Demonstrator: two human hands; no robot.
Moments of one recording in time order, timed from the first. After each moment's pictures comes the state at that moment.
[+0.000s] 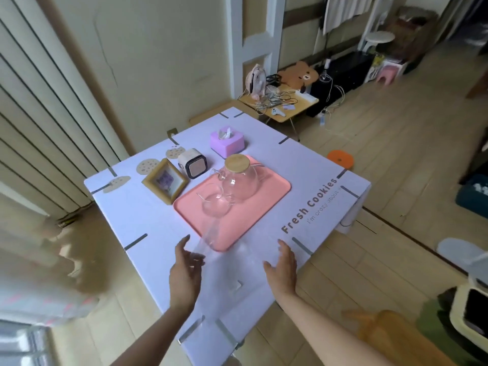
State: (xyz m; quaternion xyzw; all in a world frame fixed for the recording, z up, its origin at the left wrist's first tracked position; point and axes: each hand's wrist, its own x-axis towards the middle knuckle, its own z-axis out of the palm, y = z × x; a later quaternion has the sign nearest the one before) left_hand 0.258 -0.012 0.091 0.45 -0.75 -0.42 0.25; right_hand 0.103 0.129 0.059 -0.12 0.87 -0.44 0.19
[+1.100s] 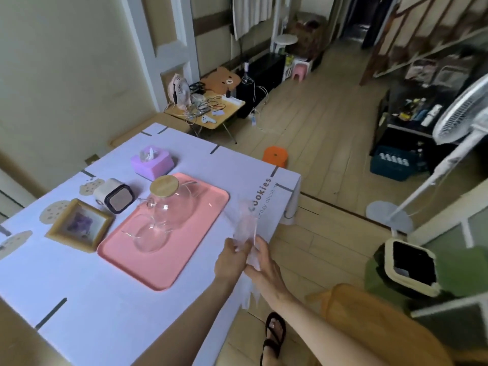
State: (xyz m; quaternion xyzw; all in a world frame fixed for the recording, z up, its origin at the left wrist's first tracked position) left_hand 0.073 0.087 0.141 0.37 -0.76 -0.54 -0.05; right_hand 0.060 0.189 0.129 -0.15 0.77 -0.56 0.27
